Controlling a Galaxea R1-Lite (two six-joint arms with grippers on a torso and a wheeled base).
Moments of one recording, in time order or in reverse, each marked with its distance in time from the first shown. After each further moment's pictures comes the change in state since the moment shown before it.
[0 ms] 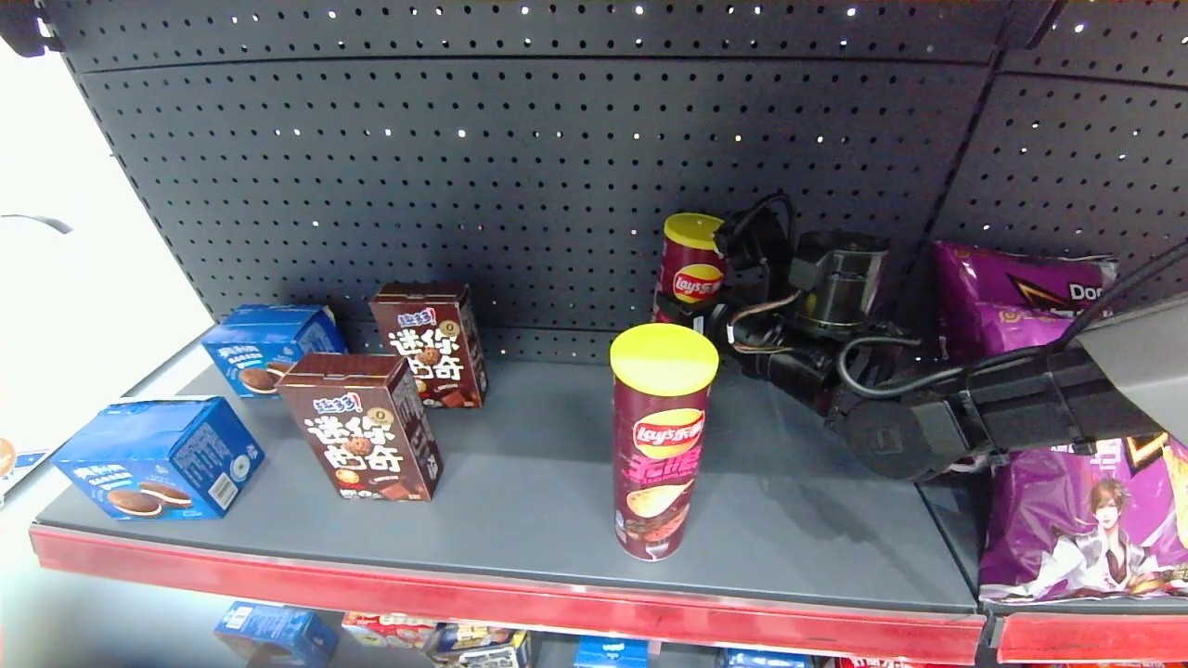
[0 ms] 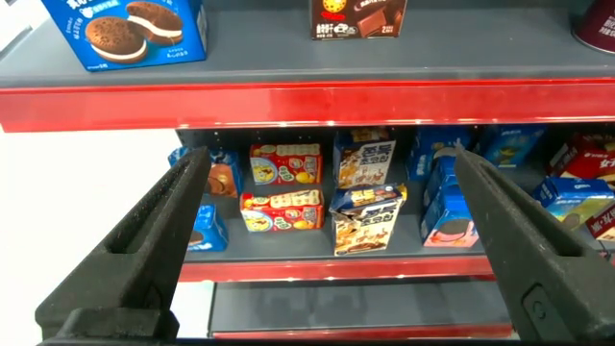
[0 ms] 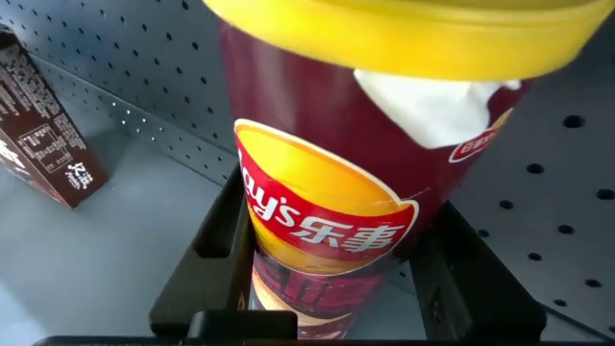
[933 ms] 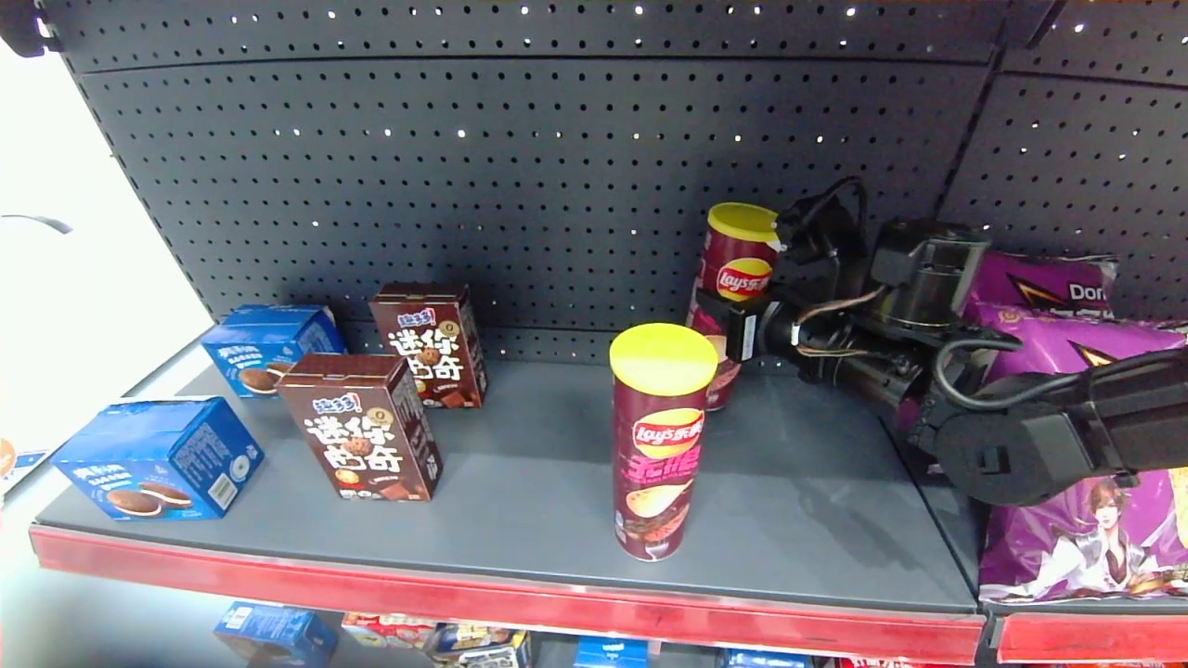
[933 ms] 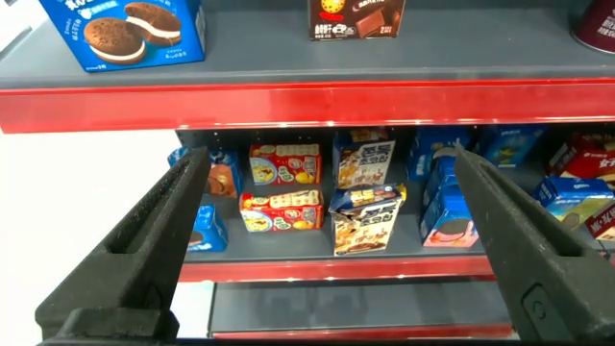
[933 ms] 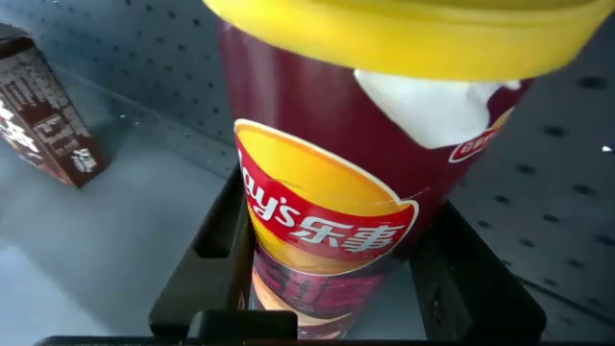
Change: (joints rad) left arm 0.000 0.000 0.000 0.000 0.000 0.000; right arm -0.027 -0.156 0.186 -0.031 0.031 -0.002
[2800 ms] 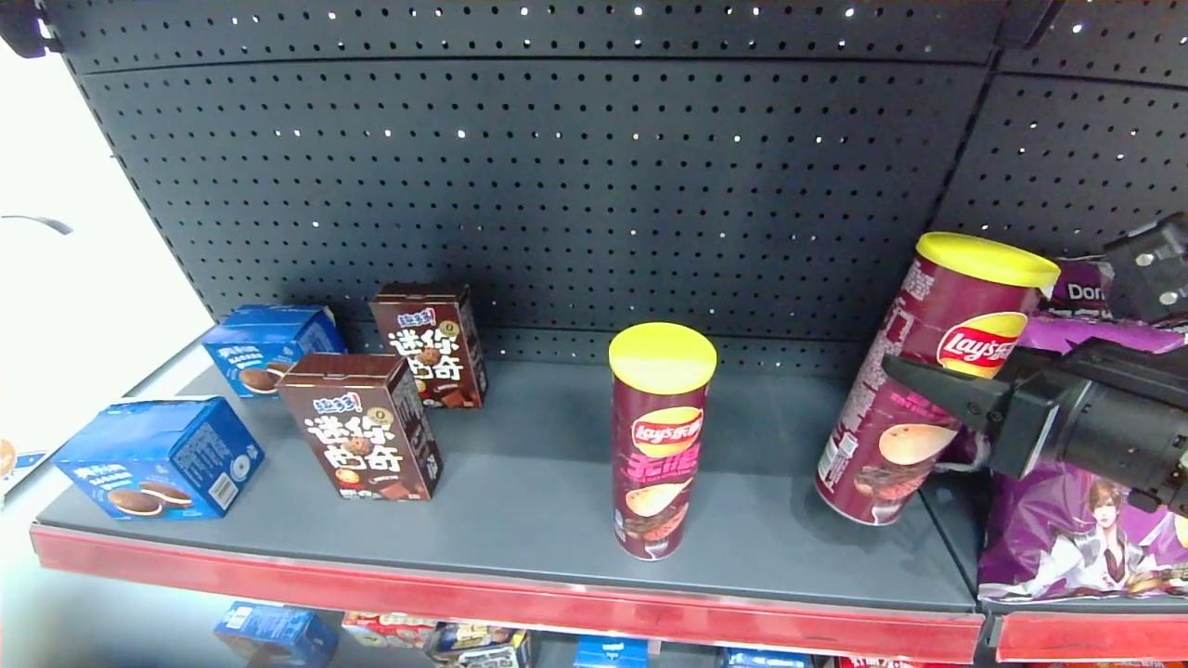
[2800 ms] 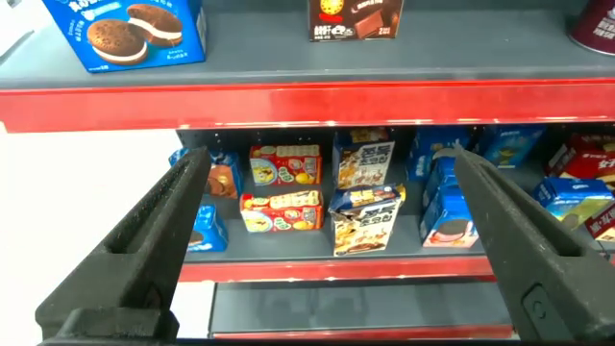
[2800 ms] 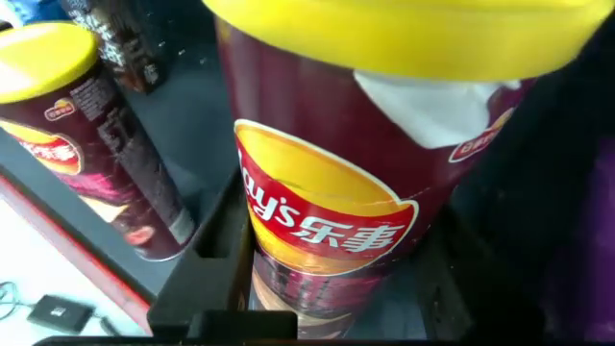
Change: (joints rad) left arm 0.000 -0.002 0.000 0.000 0.000 0.000; right arm -0.099 -0.635 0.490 0.249 0.144 0.038
